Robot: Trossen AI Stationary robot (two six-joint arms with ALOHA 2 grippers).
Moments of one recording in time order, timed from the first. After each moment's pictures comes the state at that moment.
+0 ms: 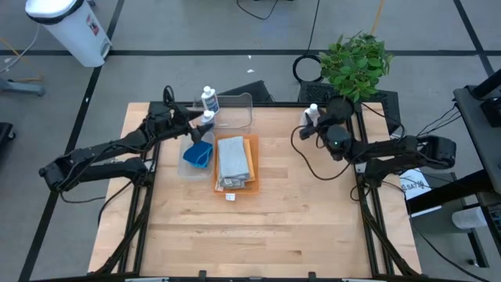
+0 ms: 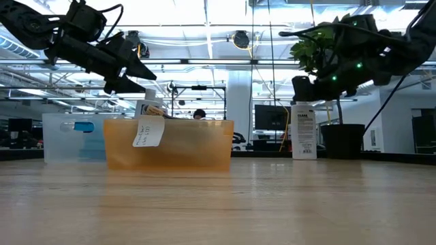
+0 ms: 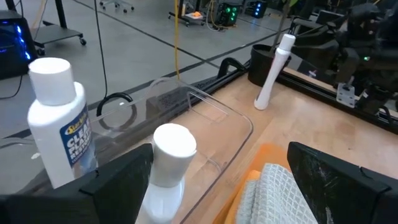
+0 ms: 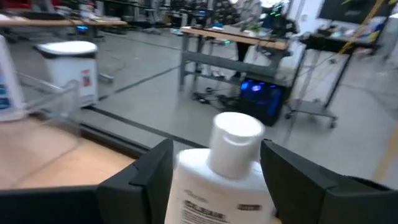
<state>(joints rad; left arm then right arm) 0.68 0.90 0.39 0.27 0.16 -0.16 -0.39 1.21 0.28 0.80 0.79 0.01</state>
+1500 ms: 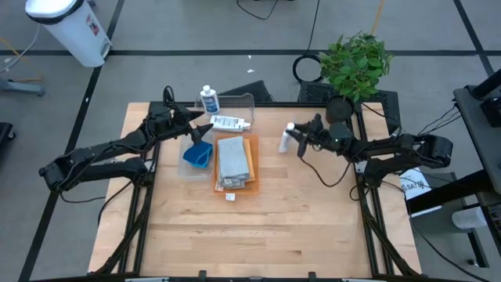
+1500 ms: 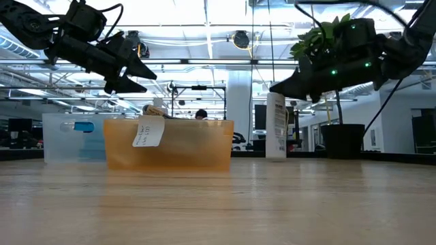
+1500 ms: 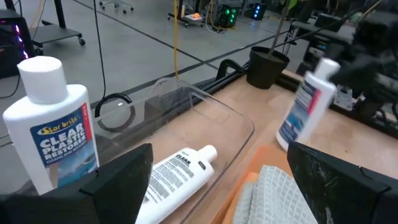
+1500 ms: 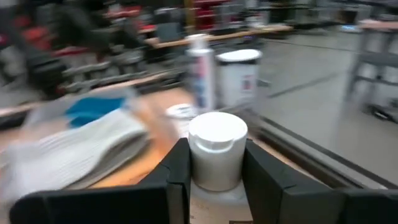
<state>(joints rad) 0.67 0.90 0.39 0.28 0.16 -0.17 -0.44 1.26 0.28 0.91 0.02 0.07</state>
